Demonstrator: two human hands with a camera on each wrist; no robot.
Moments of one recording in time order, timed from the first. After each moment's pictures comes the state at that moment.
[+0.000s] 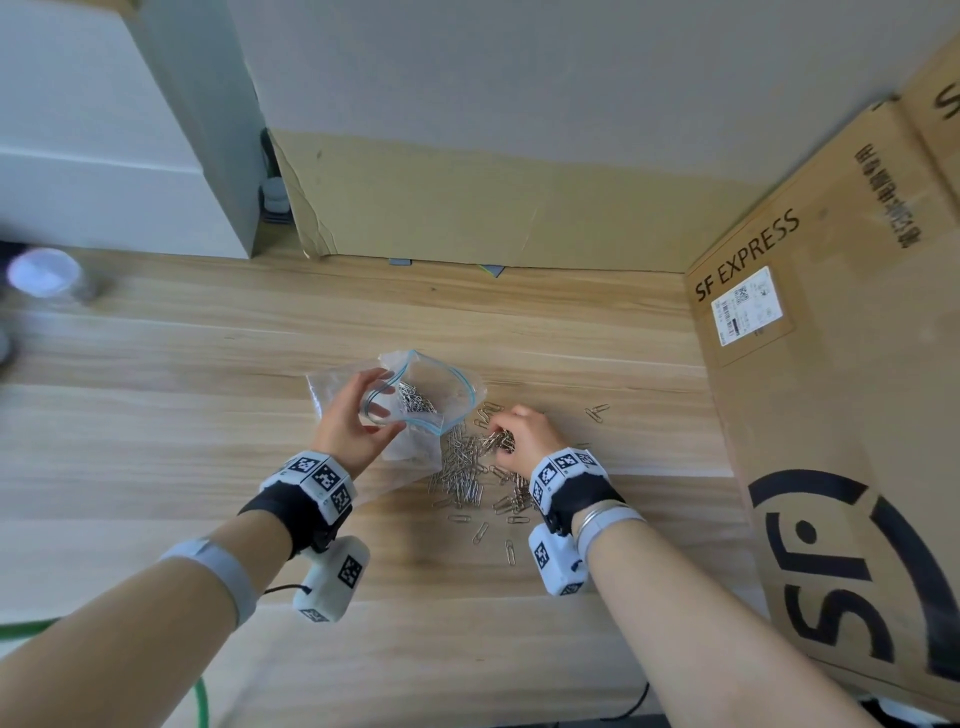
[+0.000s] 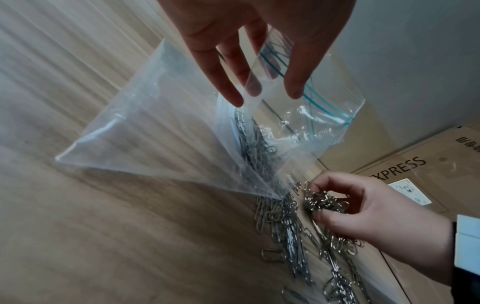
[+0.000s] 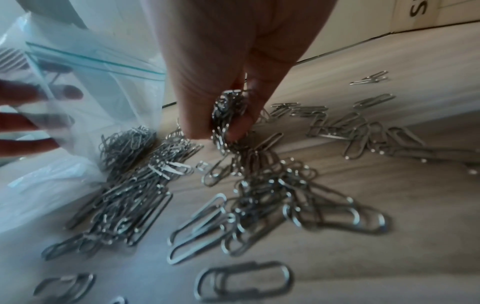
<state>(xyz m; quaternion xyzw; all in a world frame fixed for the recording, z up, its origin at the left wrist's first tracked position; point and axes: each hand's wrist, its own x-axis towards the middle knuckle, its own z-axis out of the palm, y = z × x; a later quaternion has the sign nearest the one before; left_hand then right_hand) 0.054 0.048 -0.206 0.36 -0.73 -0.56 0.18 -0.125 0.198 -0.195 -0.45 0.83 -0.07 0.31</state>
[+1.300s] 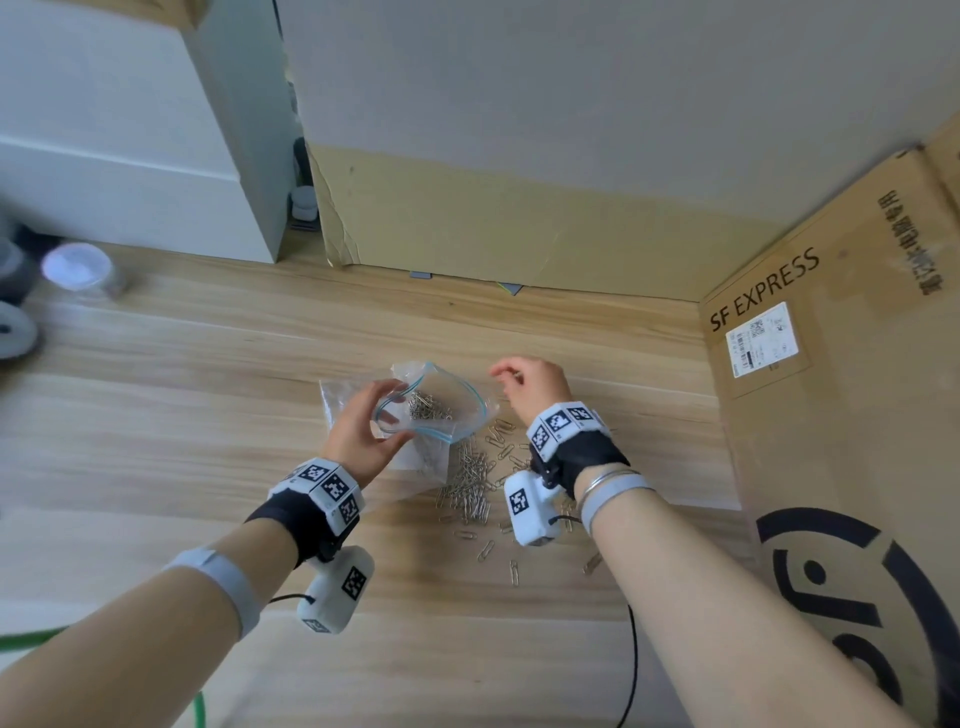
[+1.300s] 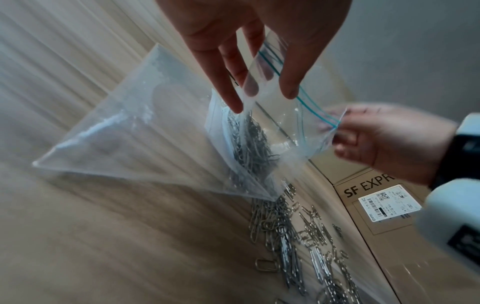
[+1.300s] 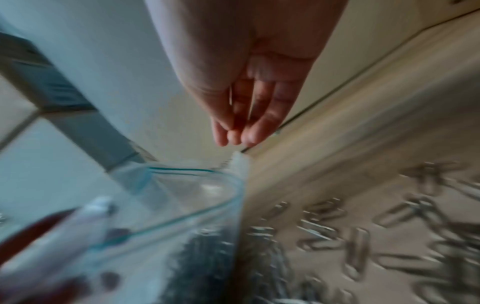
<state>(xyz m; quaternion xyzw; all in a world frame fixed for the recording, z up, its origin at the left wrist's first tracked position) 0.058 0.046 -0.197 0.36 -0.76 -0.51 0.18 -0.142 0.132 -0.150 -0.39 0.86 -0.20 0.25</state>
